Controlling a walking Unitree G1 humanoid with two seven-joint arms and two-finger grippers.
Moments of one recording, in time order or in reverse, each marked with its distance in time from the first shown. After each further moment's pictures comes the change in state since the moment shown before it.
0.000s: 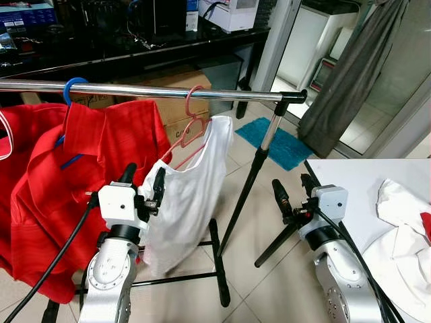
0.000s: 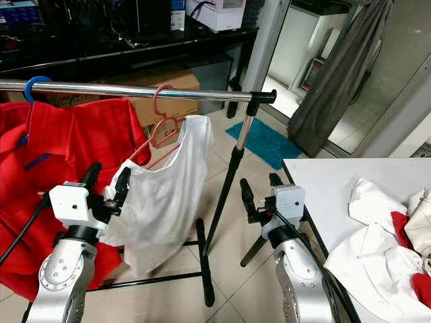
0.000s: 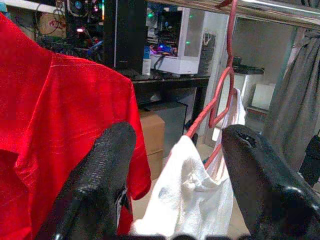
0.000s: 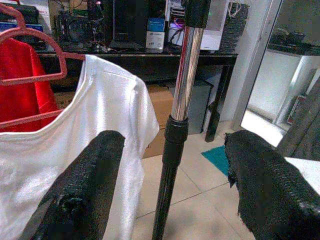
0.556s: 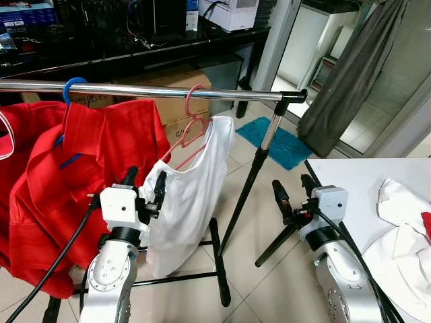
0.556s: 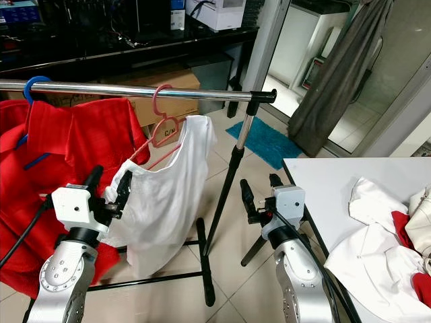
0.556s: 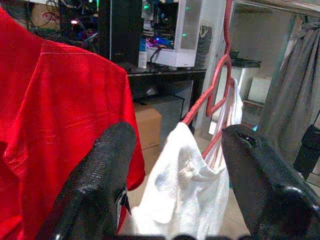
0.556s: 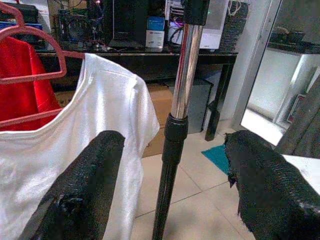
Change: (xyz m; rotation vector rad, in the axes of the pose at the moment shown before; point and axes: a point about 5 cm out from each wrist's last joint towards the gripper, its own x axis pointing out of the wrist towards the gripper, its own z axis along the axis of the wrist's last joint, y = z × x) left arm -0.002 0.000 -0.005 -0.003 0.026 -0.019; right arm -0.001 0.000 -0.001 0.000 0.002 -0.001
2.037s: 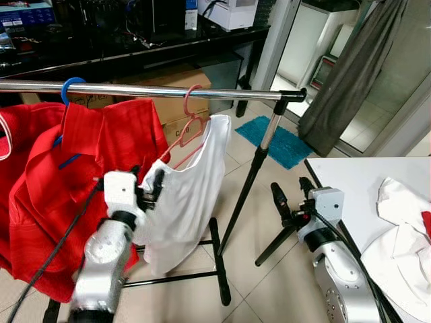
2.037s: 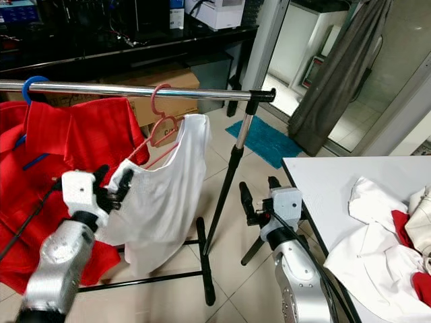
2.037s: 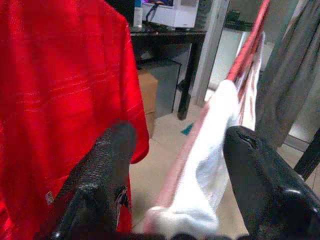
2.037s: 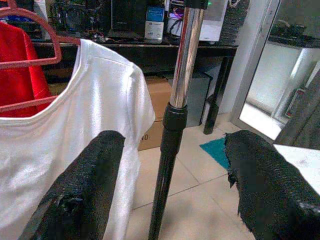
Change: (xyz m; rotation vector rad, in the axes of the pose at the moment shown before) left arm 0.031 0.028 -0.021 -0.008 0.173 -0.037; right arm 0.001 0.001 -0.006 -0.015 0.027 0.003
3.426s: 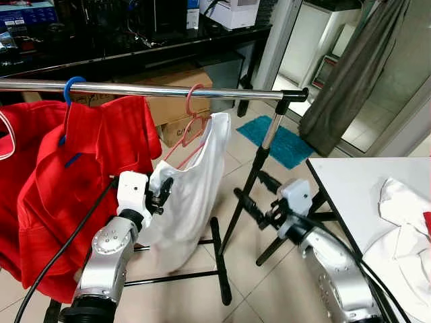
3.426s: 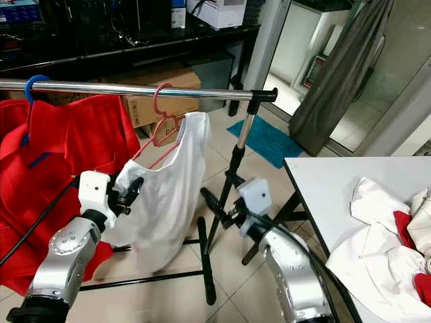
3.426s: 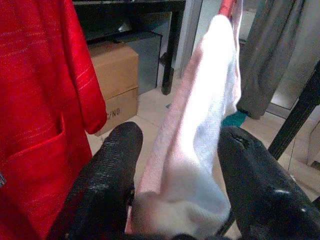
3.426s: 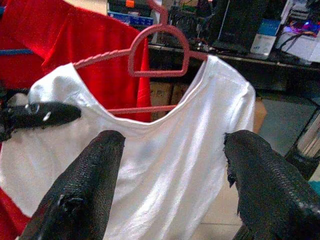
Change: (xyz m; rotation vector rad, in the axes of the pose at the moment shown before) left arm 0.010 -0.006 -0.015 0.023 0.109 -0.095; right arm 0.019 0.031 0.016 -0.056 -0.019 0.431
